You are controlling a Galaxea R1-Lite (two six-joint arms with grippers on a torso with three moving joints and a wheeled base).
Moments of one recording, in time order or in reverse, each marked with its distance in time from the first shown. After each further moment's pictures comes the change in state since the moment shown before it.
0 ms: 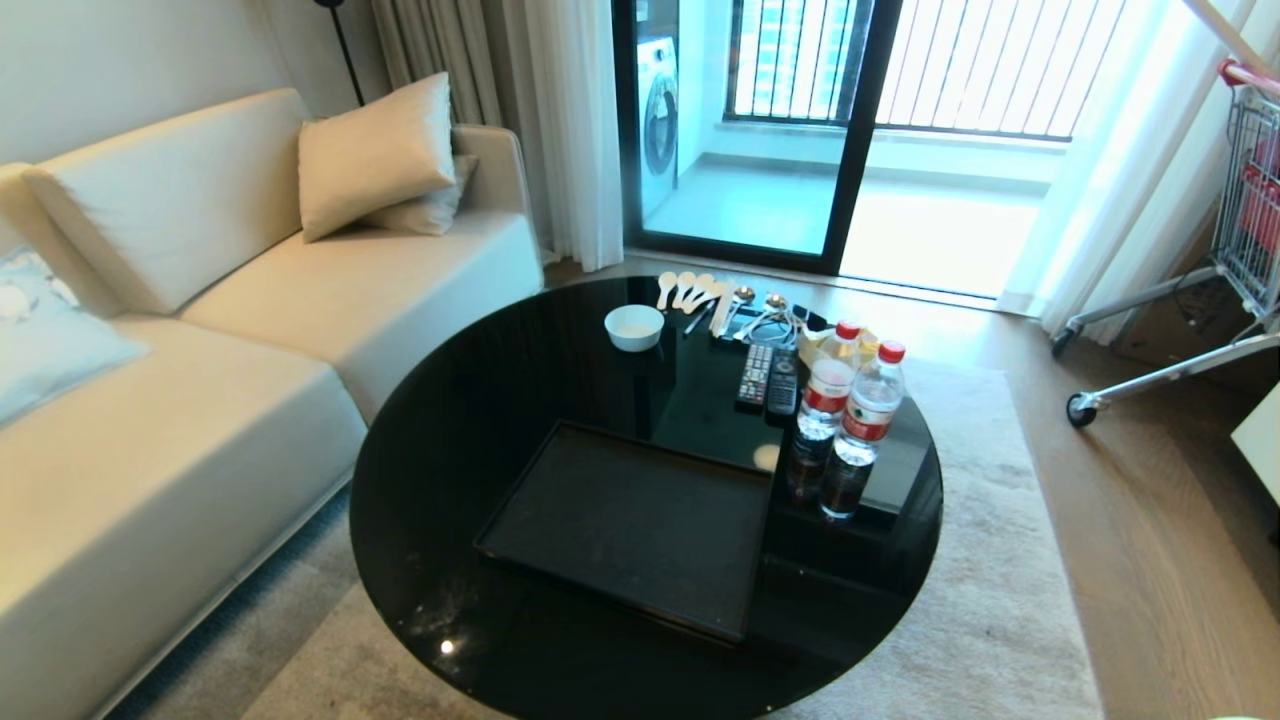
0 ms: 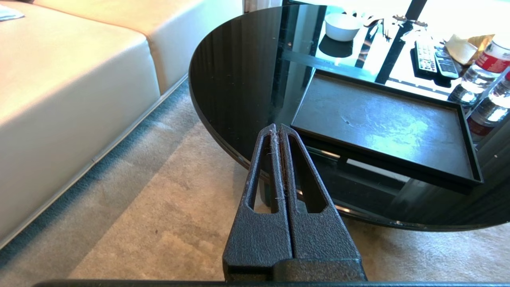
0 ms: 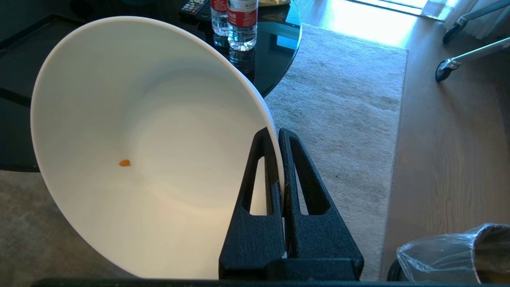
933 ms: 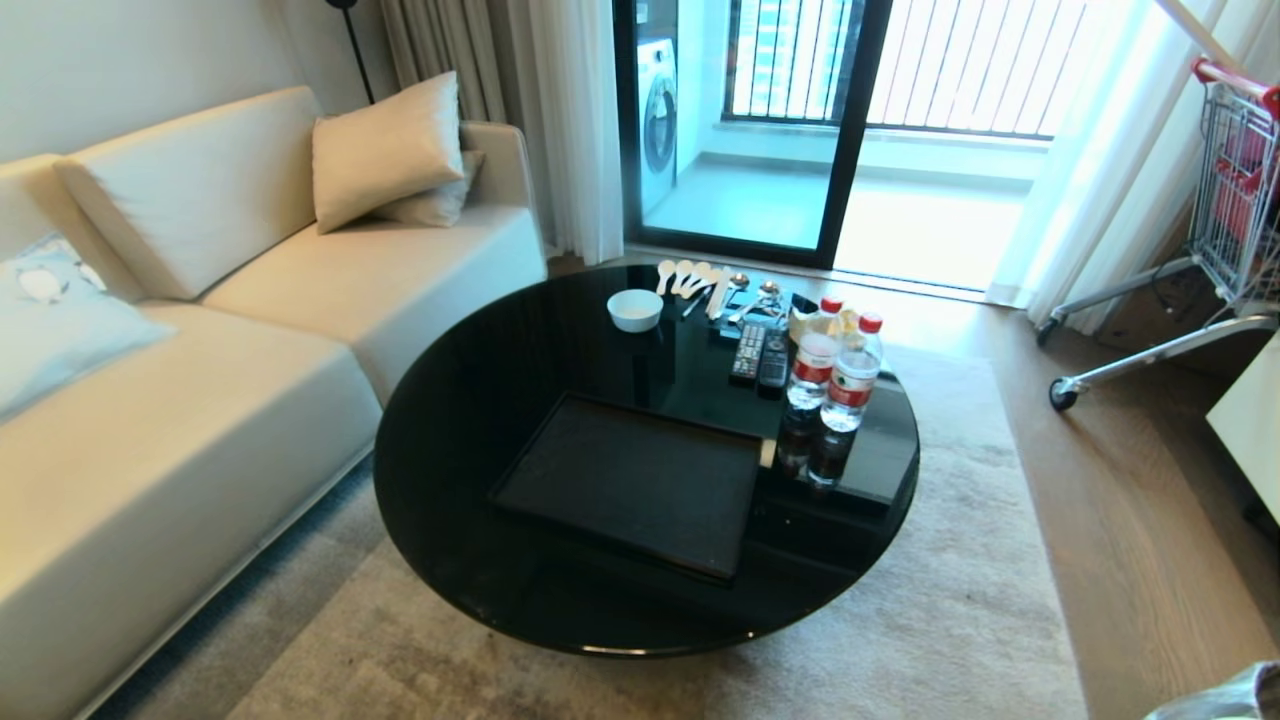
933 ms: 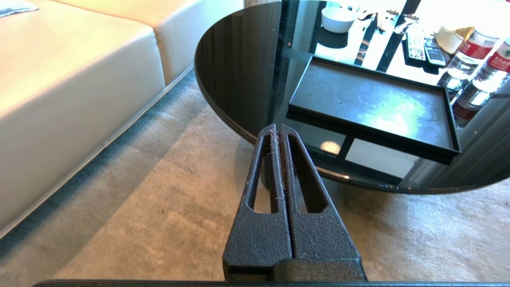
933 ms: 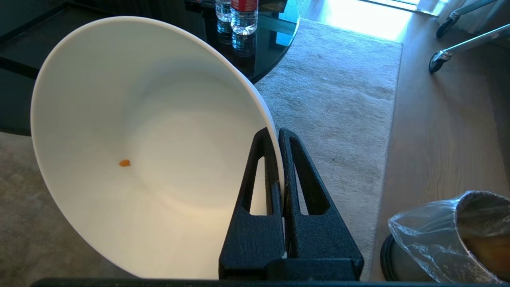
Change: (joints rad) left arm 0.000 0.000 0.000 0.000 0.000 0.000; right arm 0.000 0.000 0.000 0.000 0.000 0.001
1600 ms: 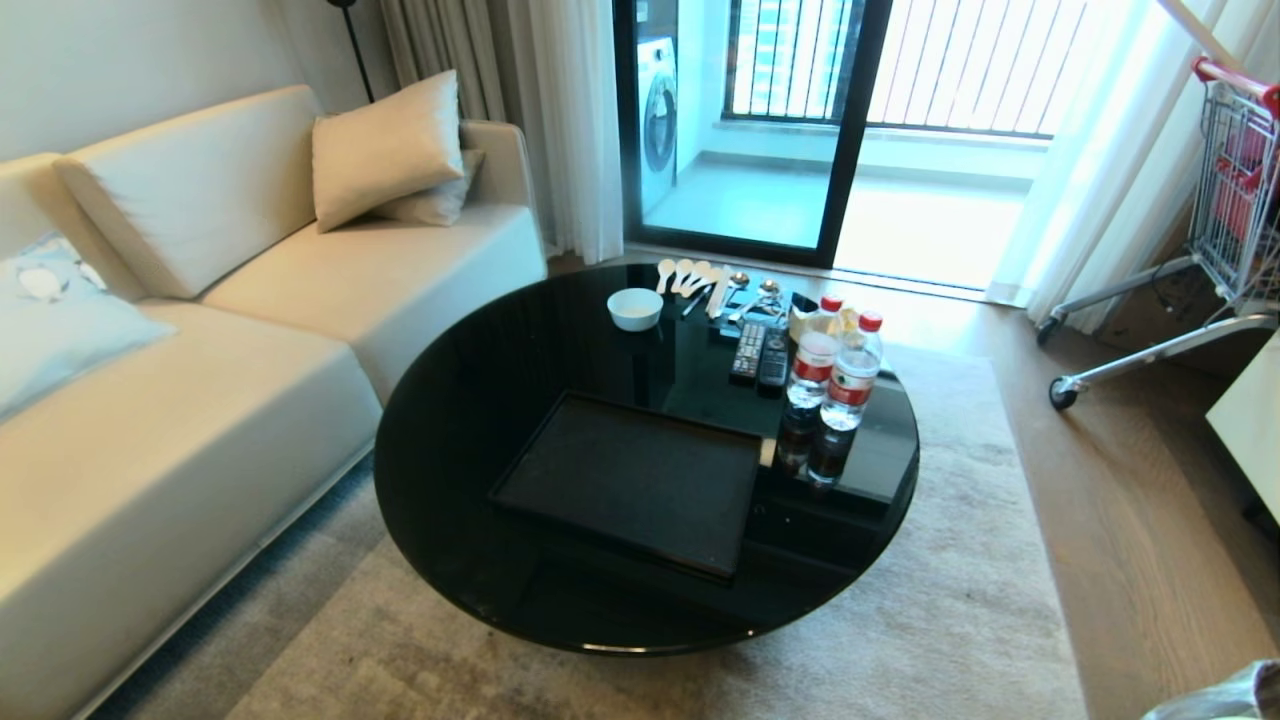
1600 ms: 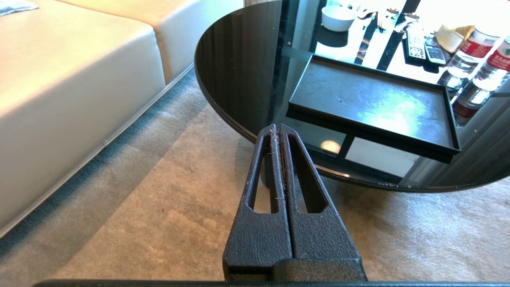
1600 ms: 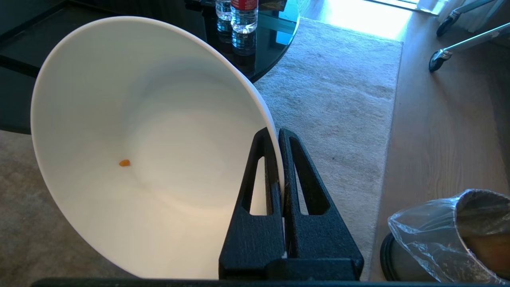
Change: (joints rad) left arm 0.000 0.000 0.000 0.000 0.000 0.000; right arm 0.000 0.000 0.000 0.000 0.000 0.000
